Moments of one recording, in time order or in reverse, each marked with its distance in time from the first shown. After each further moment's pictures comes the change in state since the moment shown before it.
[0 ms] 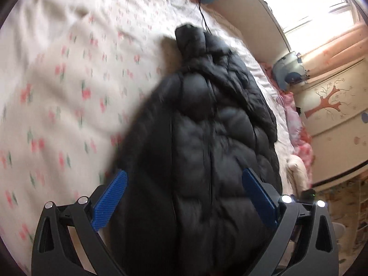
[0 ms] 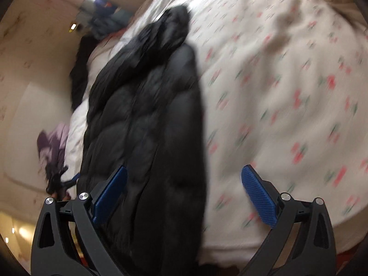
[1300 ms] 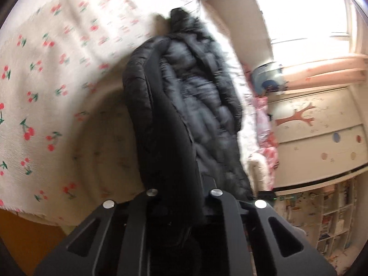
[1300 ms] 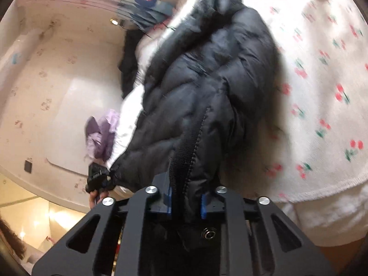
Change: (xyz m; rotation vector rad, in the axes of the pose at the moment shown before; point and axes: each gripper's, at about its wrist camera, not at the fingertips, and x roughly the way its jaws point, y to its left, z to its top) left arm -0.038 -0.013 -0.058 -0.160 0.022 -0.245; right arm 0.007 0.041 -0.063 0.004 -0.013 0.363
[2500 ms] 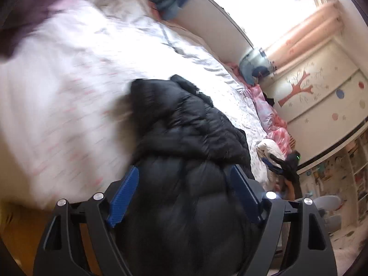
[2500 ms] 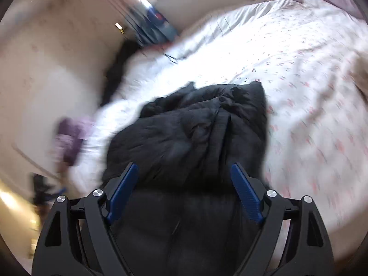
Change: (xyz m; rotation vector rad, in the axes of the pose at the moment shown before) left arm -0.037 -0.090 0.001 0.323 -0.066 0.140; right arm -0.024 0.050 0.056 -0.289 -0.106 -0.373
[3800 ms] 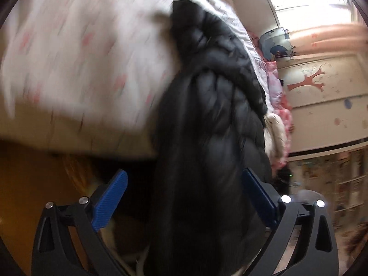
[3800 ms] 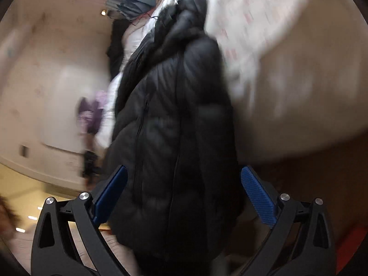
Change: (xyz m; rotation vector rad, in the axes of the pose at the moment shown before) left arm 0.021 0.129 -0.093 -0.240 0.289 -0.085; right arm -0.081 -0.129 -0.184 0.319 0.253 0.338
